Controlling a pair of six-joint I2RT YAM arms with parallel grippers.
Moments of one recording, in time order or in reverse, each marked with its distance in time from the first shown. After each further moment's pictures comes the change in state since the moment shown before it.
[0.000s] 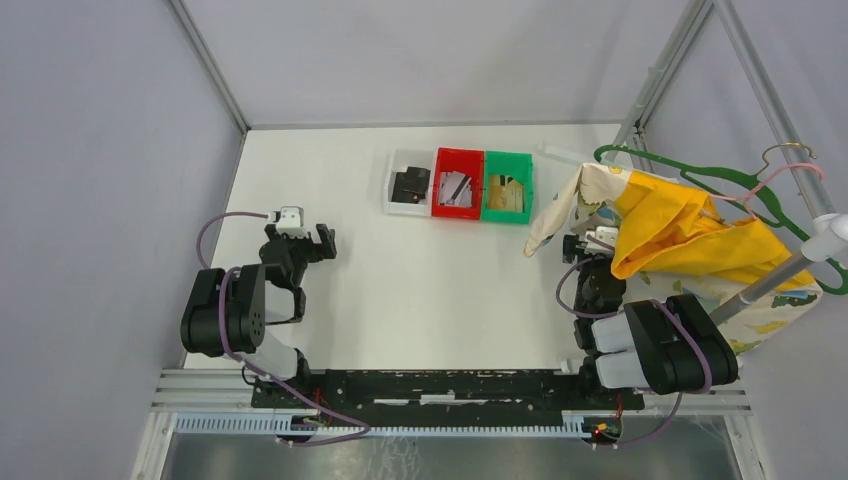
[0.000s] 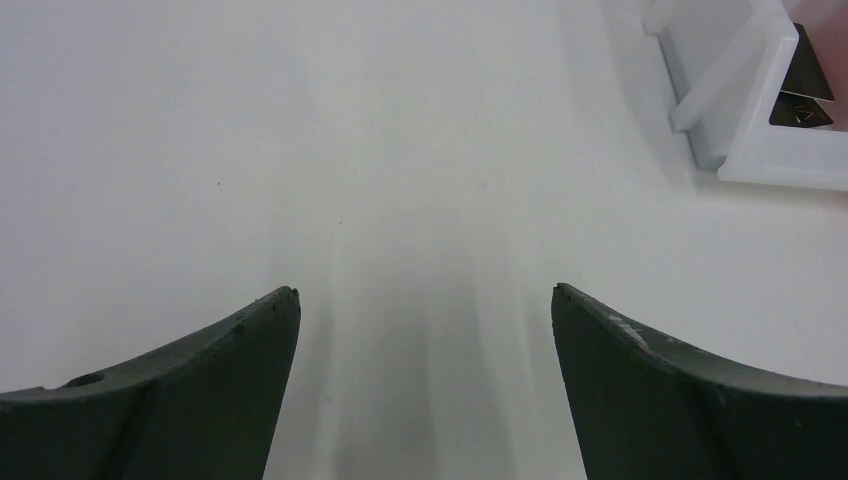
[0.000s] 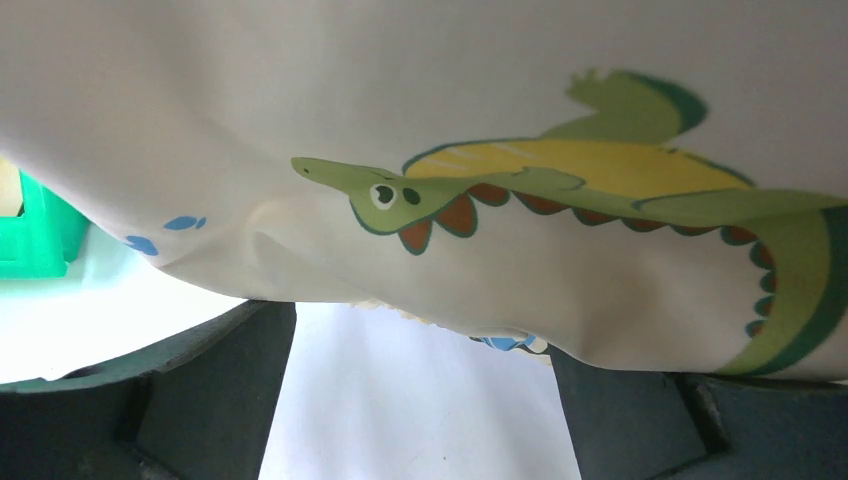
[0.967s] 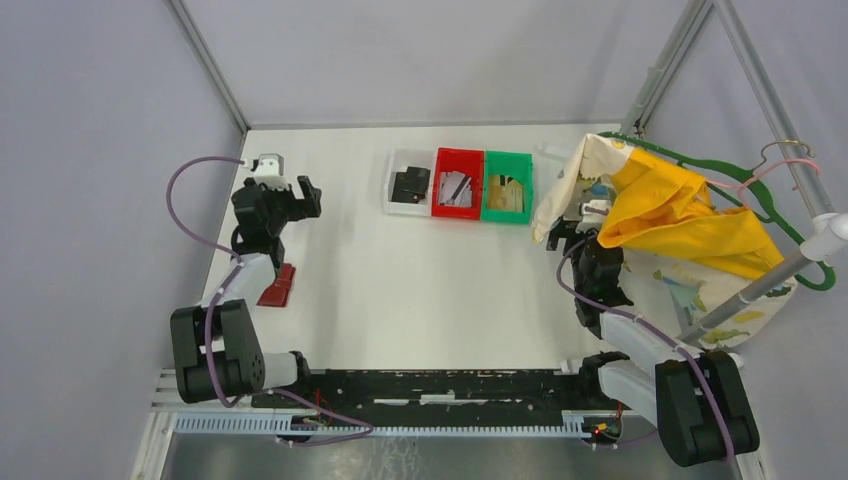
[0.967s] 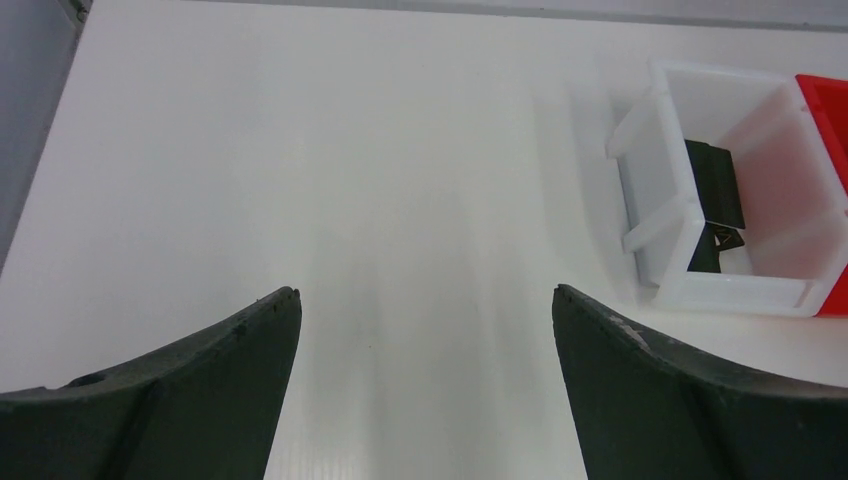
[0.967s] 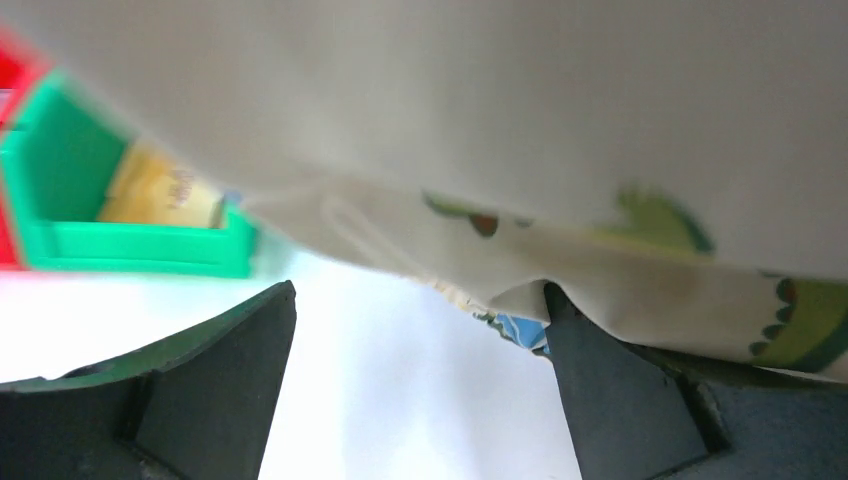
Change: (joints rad) left arm 0.051 -0.217 0.395 -0.658 0.080 0.000; right arm 0.047 -0.332 0.209 -0.691 -0.101 0.154
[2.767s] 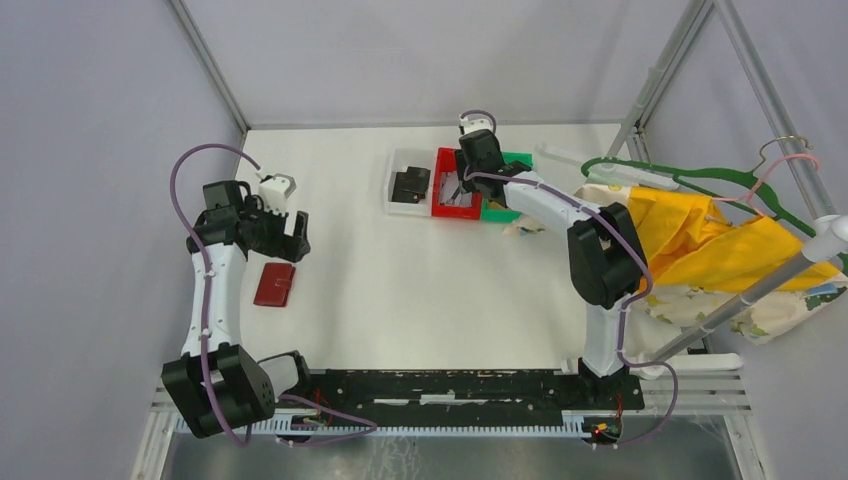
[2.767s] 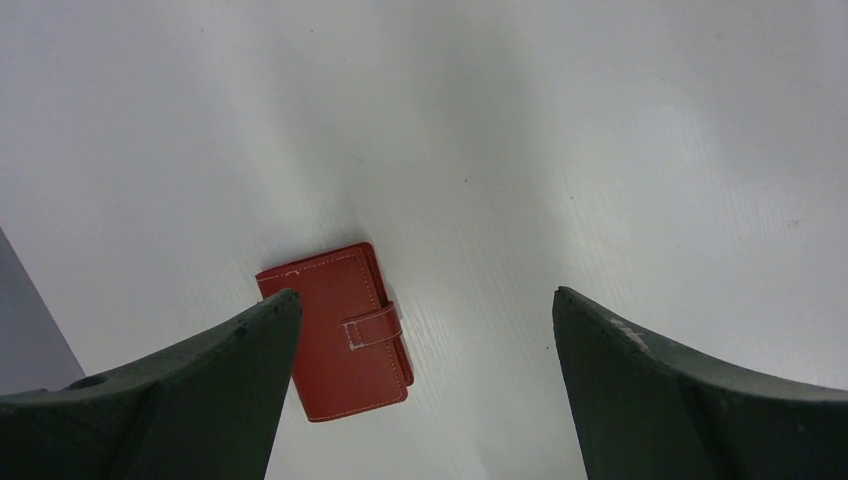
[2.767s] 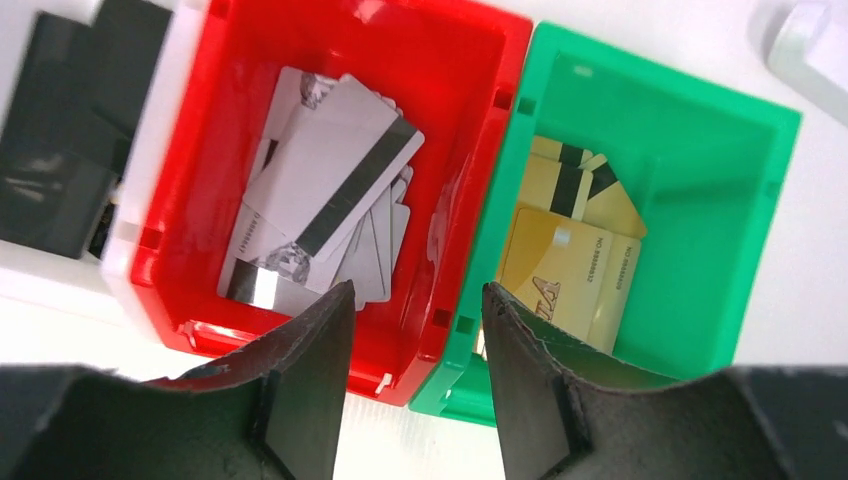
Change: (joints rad) left arm 0.131 -0.177 0.389 -1.272 0.174 0.537; right arm 0.347 0.920 1.316 -0.966 0.010 0.241
